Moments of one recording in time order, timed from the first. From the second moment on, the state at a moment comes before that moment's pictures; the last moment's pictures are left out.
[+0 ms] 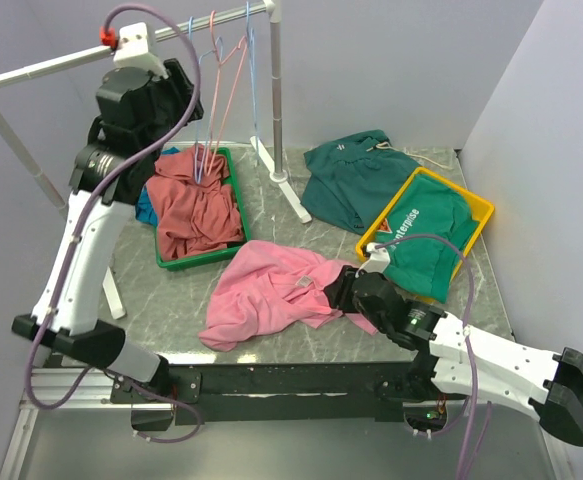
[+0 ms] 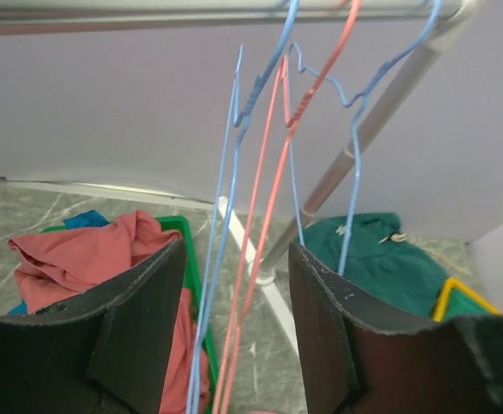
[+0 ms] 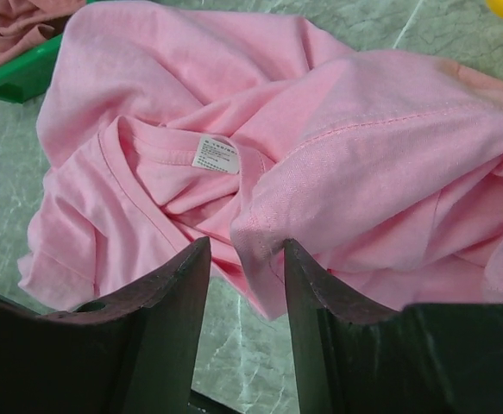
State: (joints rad) left arm -0.38 1.45 2.01 -0.60 -0.32 -0.33; right arm 0.94 0.82 0.45 -0.20 0.40 0.82
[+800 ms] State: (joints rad) left arm -0.36 1.69 2.15 -0.65 -0.37 -0.19; right arm 0.94 0.80 0.45 -0.20 0.38 0.80
